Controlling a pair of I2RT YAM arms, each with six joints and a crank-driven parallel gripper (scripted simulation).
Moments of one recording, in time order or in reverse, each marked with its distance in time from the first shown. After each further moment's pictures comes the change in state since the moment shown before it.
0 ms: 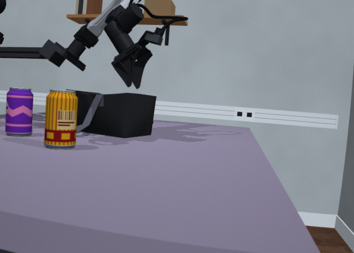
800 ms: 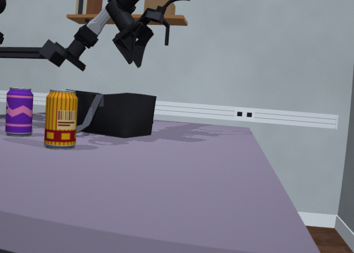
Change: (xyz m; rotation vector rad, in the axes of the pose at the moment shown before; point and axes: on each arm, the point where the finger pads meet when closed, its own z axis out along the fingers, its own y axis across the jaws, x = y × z) left arm -0.040 -0.003 -0.054 0.005 0.000 0.002; right arm 0.000 0.000 0.000 0.000 0.000 0.000
